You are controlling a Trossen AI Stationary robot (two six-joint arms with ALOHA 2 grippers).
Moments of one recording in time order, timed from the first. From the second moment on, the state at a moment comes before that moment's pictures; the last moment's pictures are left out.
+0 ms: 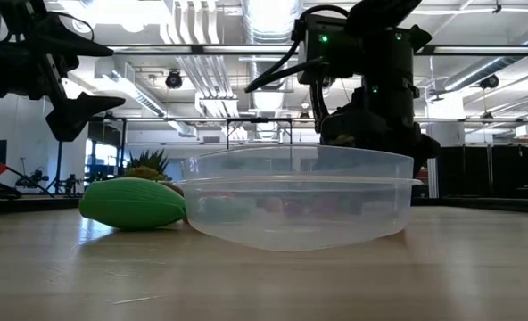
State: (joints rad) left arm -0.24 0.13 0.03 0.05 -0.38 -0.73; right arm 0.10 1.86 1.17 -0.80 -0.02 0.92
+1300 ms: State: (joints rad) left arm -0.24 0.14 0.03 0.04 -0.38 -0.73; right arm 0.10 1.93 1.50 -0.88 -0.19 0.64
